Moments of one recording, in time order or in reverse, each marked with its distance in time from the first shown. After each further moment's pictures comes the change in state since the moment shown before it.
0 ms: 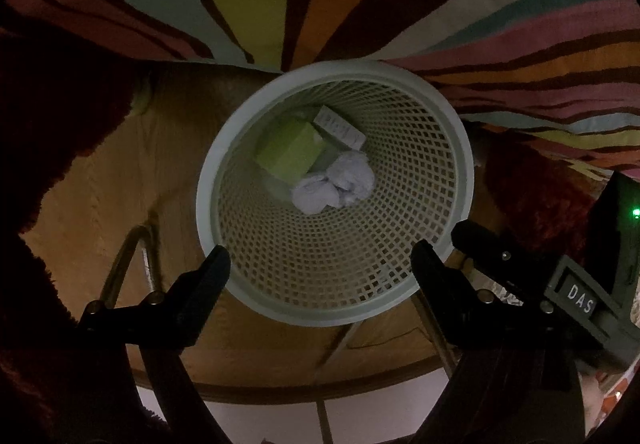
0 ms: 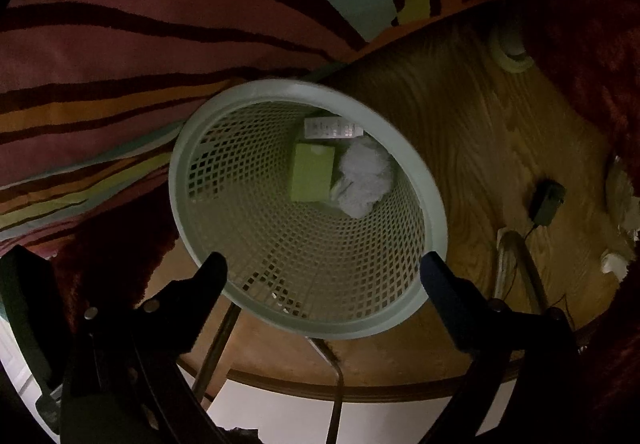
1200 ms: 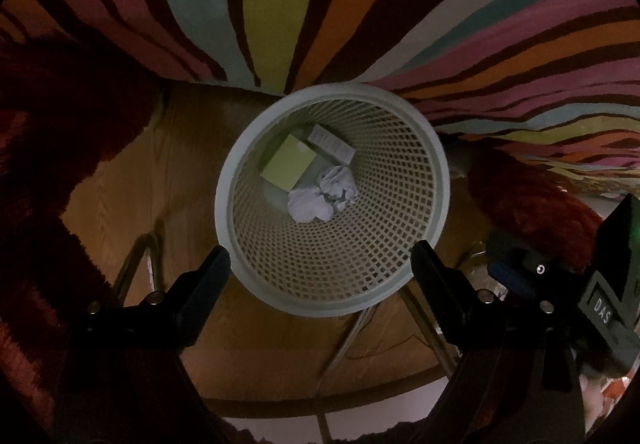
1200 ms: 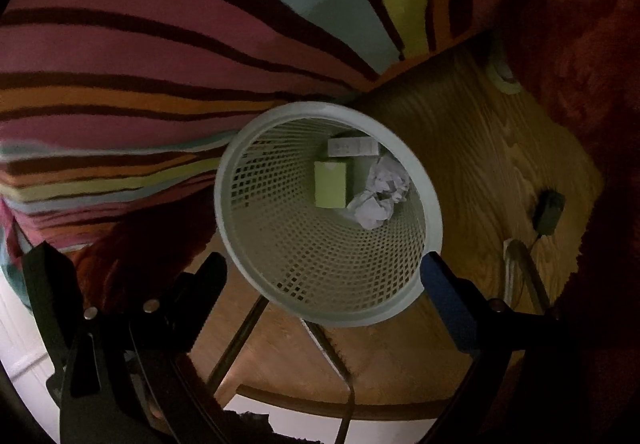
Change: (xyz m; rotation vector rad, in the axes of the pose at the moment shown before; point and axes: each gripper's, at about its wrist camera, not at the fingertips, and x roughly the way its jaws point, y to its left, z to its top) left arm -0.043 0.008 -0.026 0.019 -0.113 -0.039; right arm -0.054 0.007 -0.036 -0.065 -0.146 0.089
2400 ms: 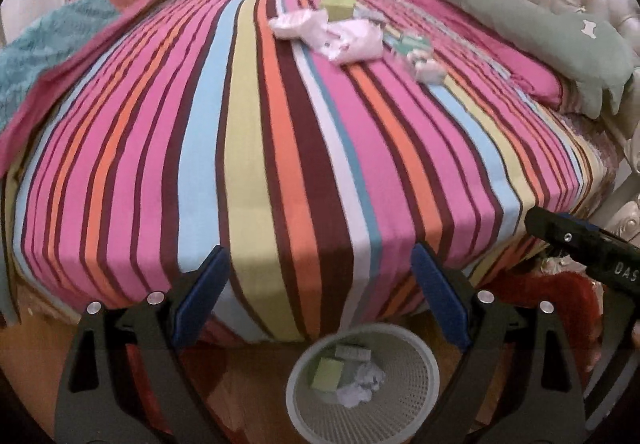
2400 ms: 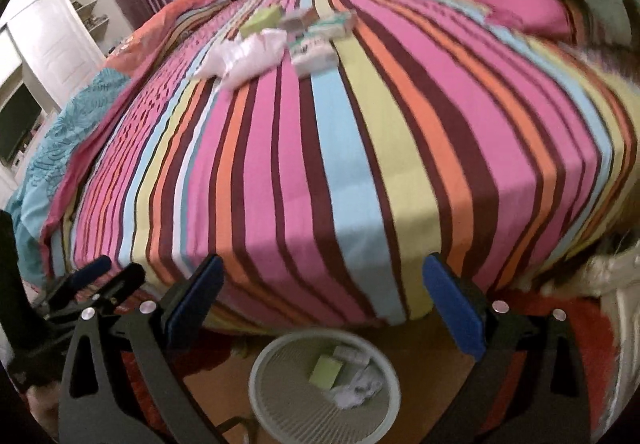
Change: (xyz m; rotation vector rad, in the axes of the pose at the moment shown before) left arm -0.187 -0.073 0.009 0.400 -0.801 0.100; right arm -0.166 0.090 0.010 -0.410 -0.744 -0.055
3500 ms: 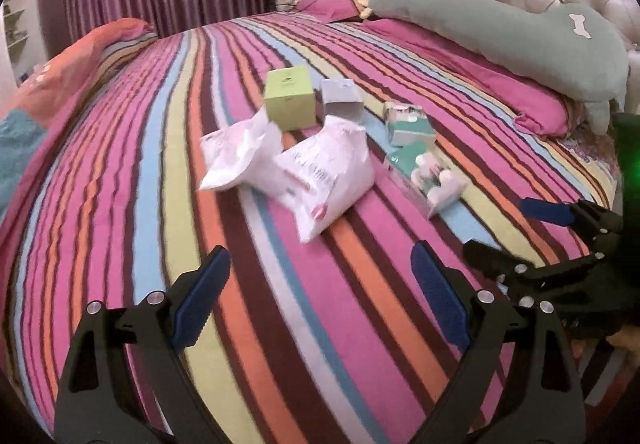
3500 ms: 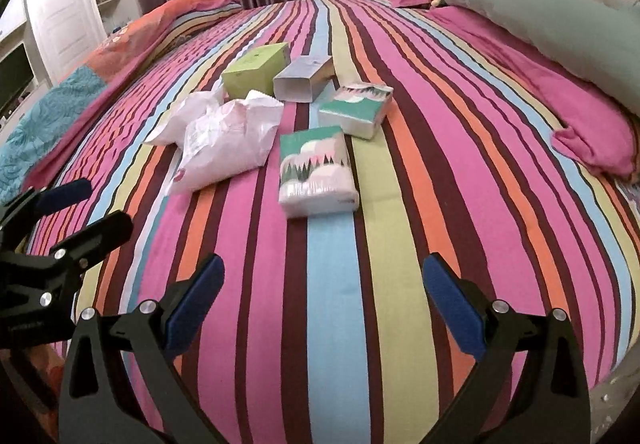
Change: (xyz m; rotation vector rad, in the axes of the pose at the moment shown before) left arm 0.083 -0.022 0.163 0.229 -0.102 -0.073; right arm 0.081 0.015 0.114 -0.158 -0.055 -0.058
